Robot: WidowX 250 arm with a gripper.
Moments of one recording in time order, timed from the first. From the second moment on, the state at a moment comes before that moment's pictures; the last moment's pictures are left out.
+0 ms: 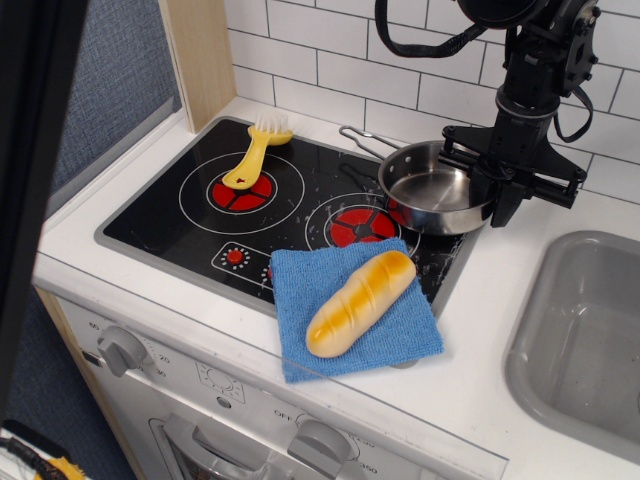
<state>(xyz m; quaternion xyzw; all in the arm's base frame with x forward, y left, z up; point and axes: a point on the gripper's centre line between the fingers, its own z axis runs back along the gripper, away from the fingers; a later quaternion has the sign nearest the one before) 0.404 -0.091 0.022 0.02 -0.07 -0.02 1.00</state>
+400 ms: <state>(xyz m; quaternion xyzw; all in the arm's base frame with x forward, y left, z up) 0.401 -0.091 0.043 0.01 -0.08 -0.03 1.00</state>
